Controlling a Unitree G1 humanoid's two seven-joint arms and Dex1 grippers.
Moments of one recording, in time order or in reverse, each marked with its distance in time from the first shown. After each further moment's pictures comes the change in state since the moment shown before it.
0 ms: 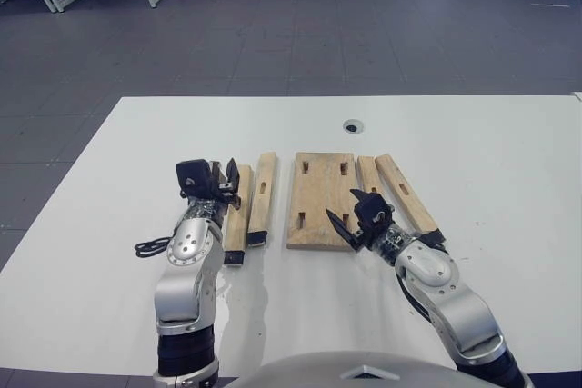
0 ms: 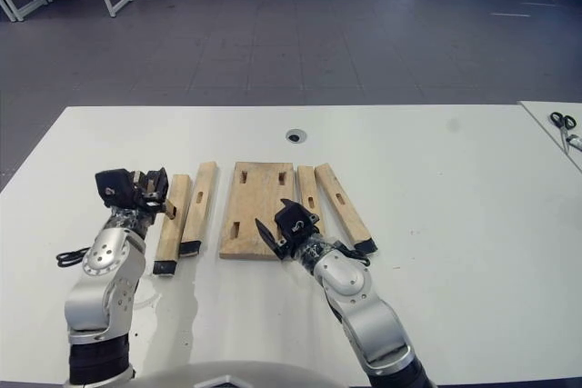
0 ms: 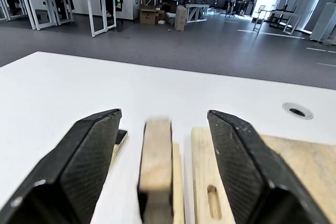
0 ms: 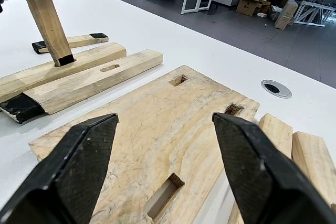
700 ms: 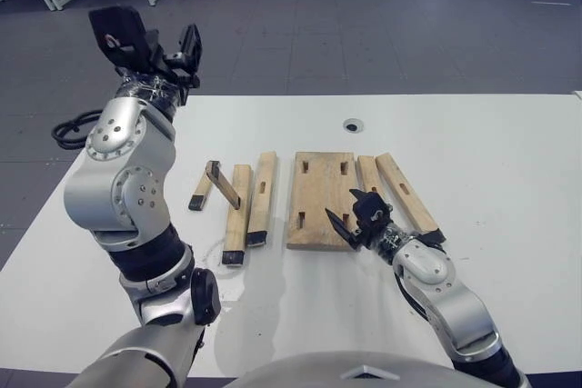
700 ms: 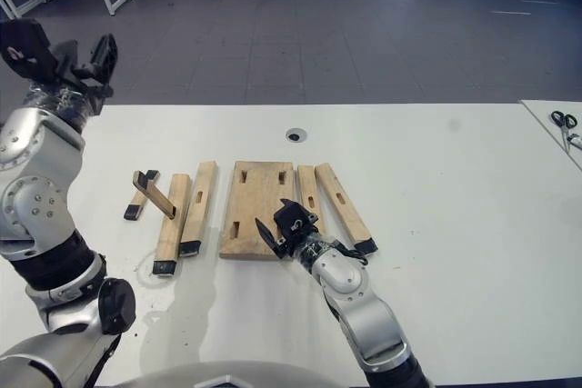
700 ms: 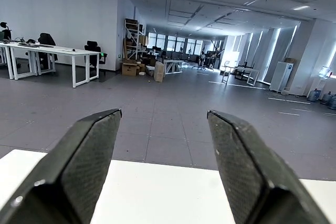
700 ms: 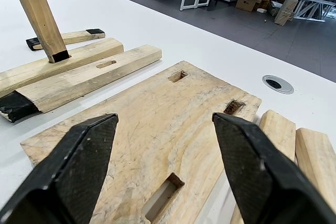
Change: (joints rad) left arm -0.573 0.151 0.224 -0.015 -0.169 0.431 -0.012; right arm -0.012 0.015 0.001 0.030 -0.010 -0.001 -0.001
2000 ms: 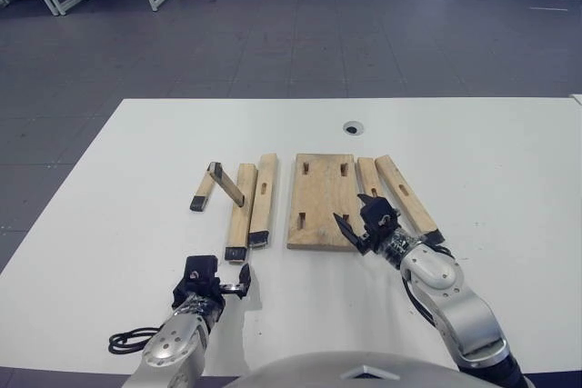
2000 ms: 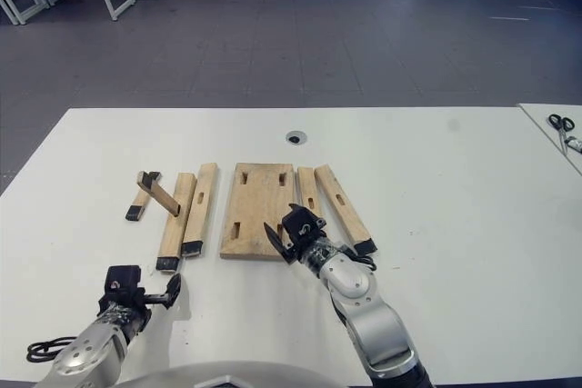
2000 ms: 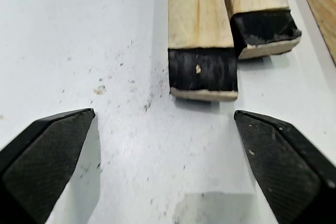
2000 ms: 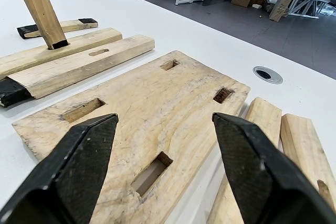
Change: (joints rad) left arm 1.126 -0.058 -0.338 -0.240 0.150 -0.136 -0.037; right arm 0.046 -0.030 -0.033 -0.015 -0.017 -0.001 0.025
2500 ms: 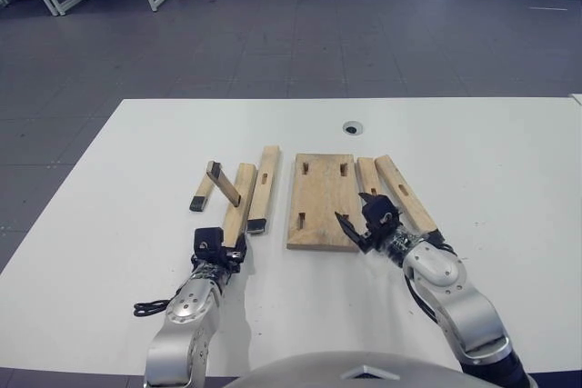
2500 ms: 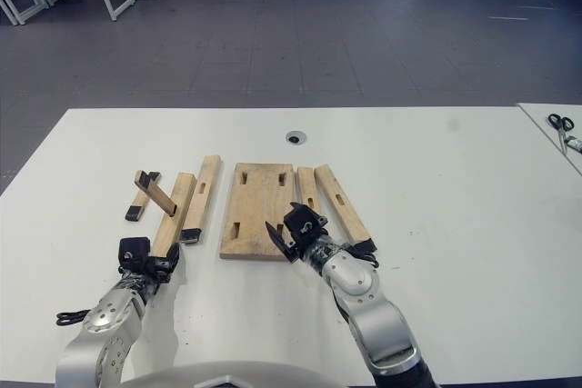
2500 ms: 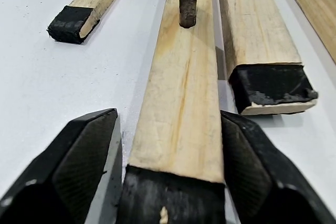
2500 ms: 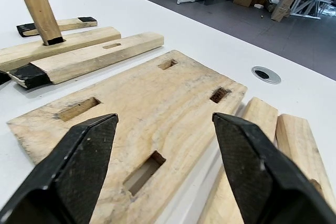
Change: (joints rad) left arm -0.151 -0.034 0.007 0.258 0.050 -0.216 -0.022; right arm -0.020 0.017 -0.049 -0.001 0.020 0.046 0.008
